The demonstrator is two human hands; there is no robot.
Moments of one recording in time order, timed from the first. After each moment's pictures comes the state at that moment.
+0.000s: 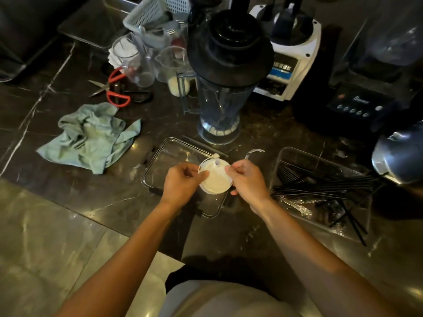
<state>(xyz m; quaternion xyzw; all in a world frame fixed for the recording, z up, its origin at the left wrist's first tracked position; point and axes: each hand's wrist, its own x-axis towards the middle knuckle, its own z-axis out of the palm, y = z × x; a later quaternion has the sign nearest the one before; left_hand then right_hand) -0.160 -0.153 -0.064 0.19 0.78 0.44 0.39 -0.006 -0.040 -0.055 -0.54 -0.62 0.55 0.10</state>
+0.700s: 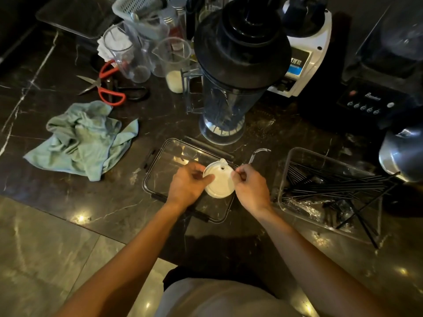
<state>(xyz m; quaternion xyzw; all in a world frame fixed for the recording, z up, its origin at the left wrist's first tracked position) -0.183 -0.140 -0.091 0.27 0.78 0.38 0.42 -0.020 -0.047 -0.074 -0.58 -0.69 0.42 0.06</state>
